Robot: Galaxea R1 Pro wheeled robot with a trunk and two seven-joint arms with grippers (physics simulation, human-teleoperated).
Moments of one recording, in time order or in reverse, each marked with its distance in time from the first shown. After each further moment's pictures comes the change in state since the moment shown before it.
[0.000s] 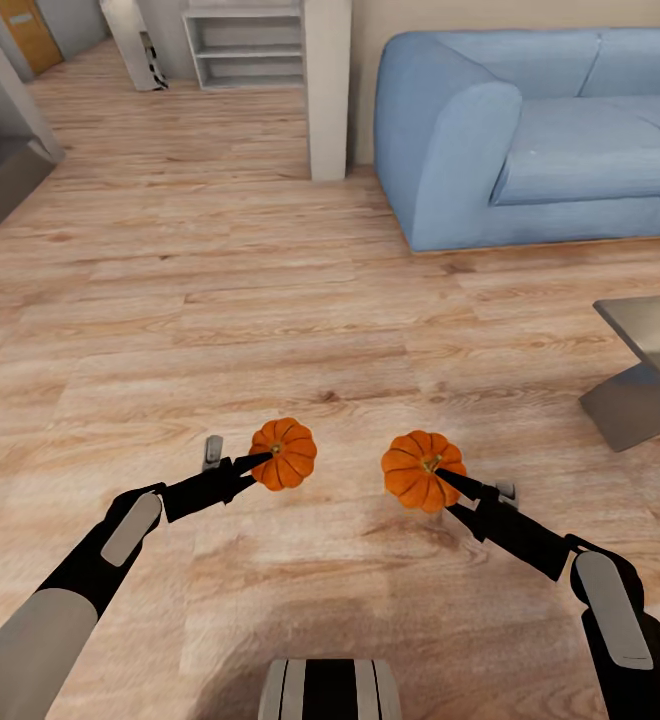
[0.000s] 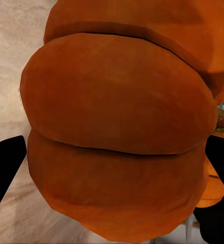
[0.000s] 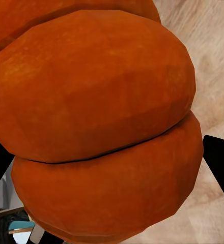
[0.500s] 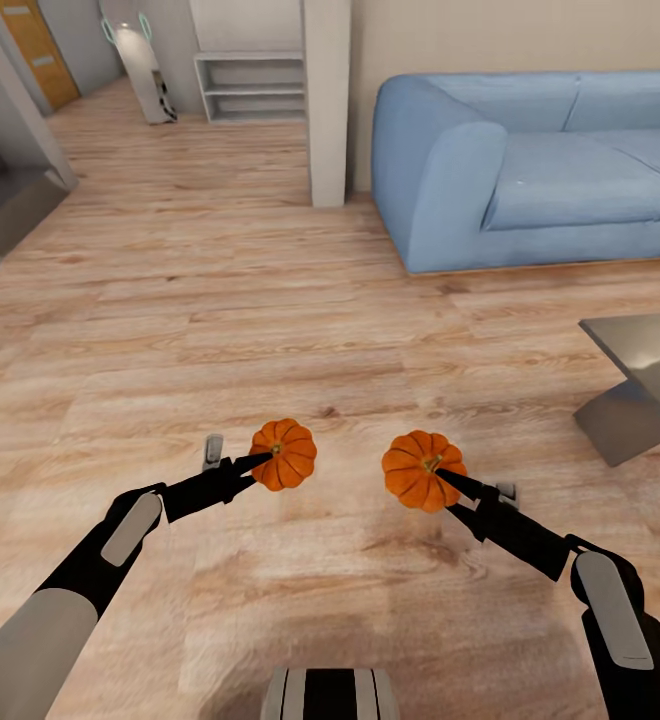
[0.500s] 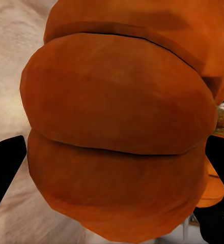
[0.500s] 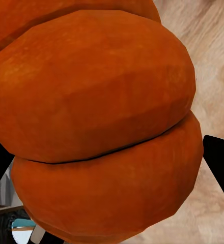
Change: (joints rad) left arm 0.000 -0.001 0.000 -0.001 0.000 0.000 0.001; right arm 0.001 0.000 -0.002 0.000 -0.002 0.000 0.000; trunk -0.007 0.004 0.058
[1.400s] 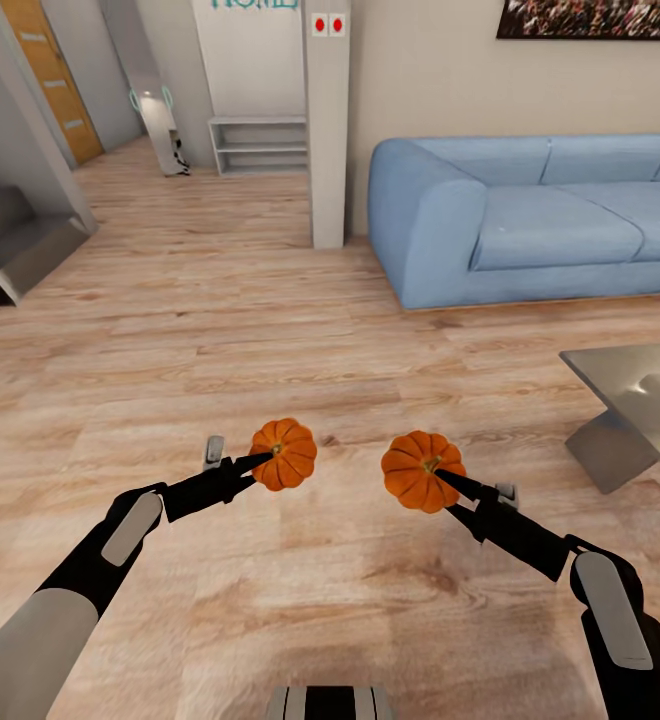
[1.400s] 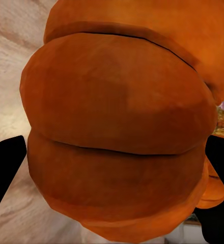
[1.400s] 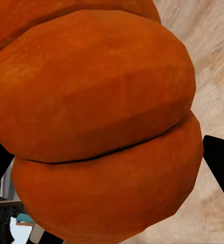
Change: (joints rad) left arm 0.000 -0.001 0.000 -0.003 0.000 0.000 0.011; right arm 0.000 0.000 0.002 0.001 0.003 0.000 0.000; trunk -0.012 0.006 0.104
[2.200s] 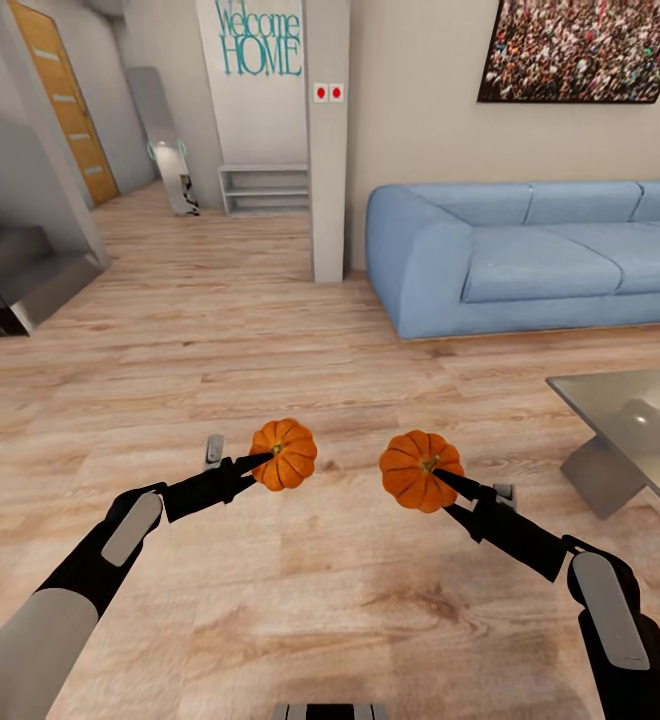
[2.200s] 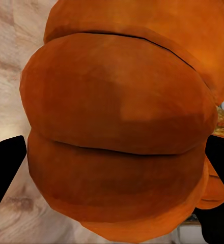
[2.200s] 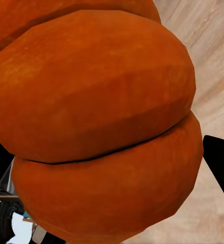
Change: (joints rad) left arm 0.000 0.000 -0.001 0.000 0.000 0.000 0.000; right arm 0.000 0.010 -0.001 0.000 -0.002 0.000 0.000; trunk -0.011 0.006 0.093
